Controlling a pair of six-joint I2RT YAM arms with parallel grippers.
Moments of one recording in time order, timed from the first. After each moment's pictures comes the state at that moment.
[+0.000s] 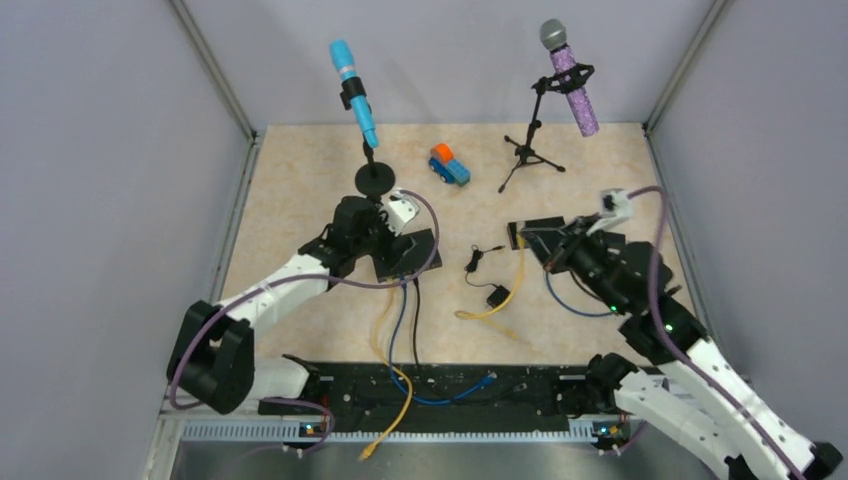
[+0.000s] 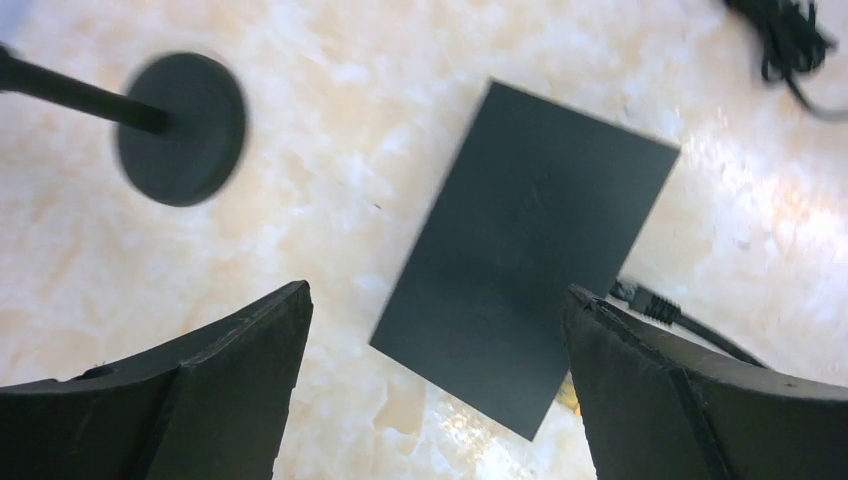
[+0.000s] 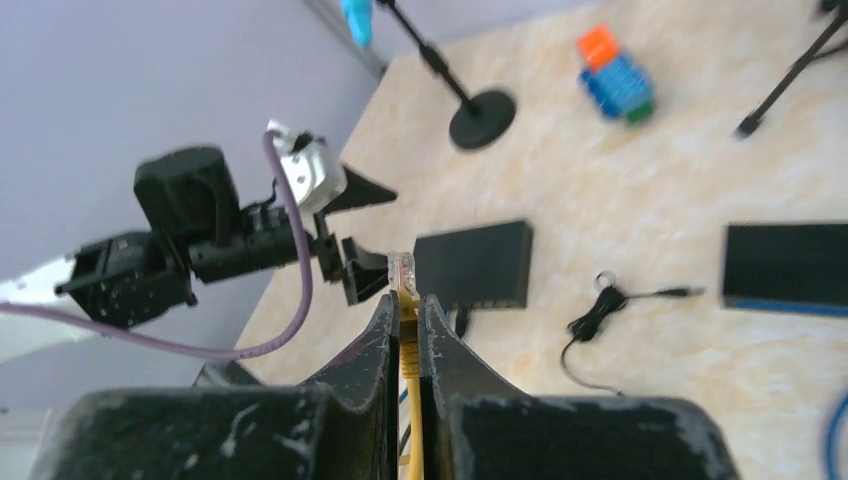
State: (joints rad) left arm -0.48 1.36 0.80 -0.10 0.13 0.46; right arm 0.65 0.63 0.68 -0.13 0.01 0.64
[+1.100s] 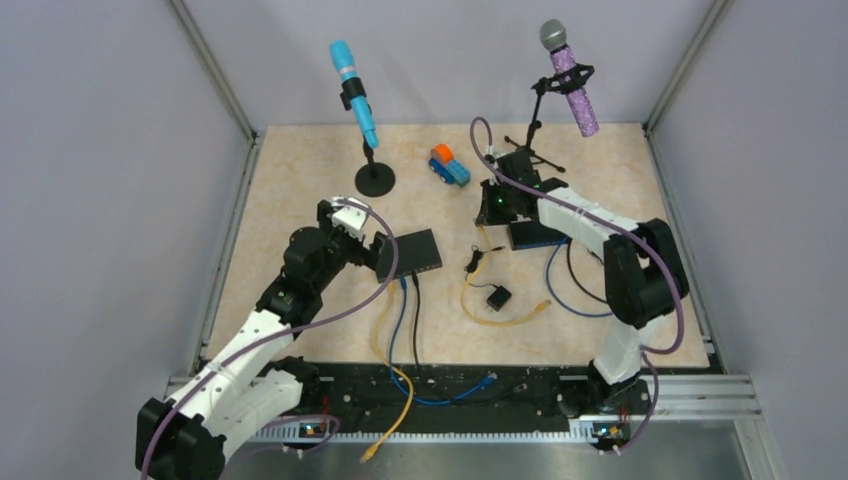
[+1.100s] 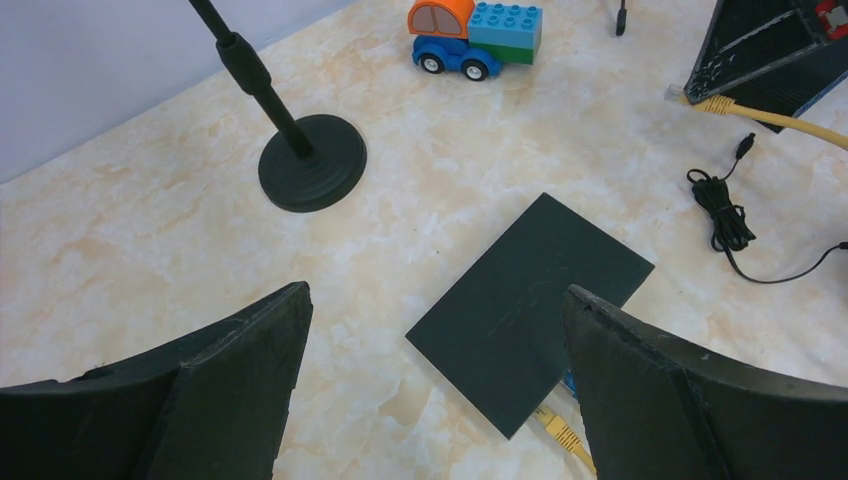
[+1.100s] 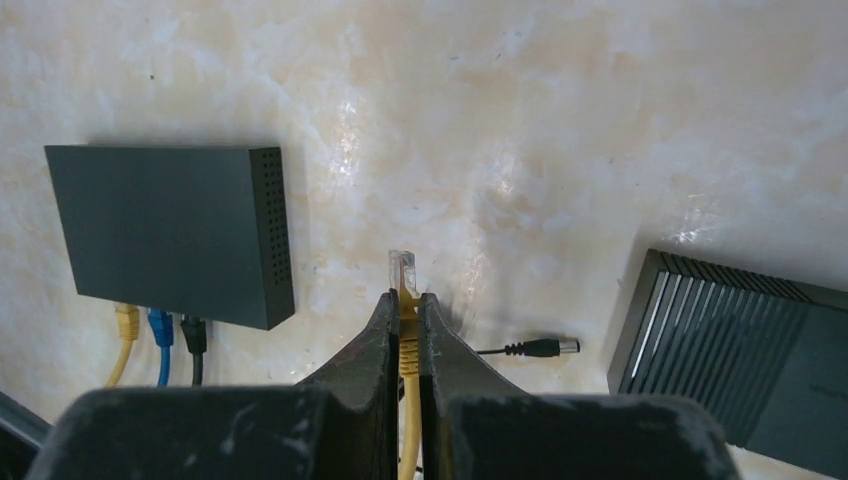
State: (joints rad) left arm -0.43 0.85 0.56 0.10 0.04 0.17; right arm 0.45 1.75 1.28 -0.38 -0.16 0.33
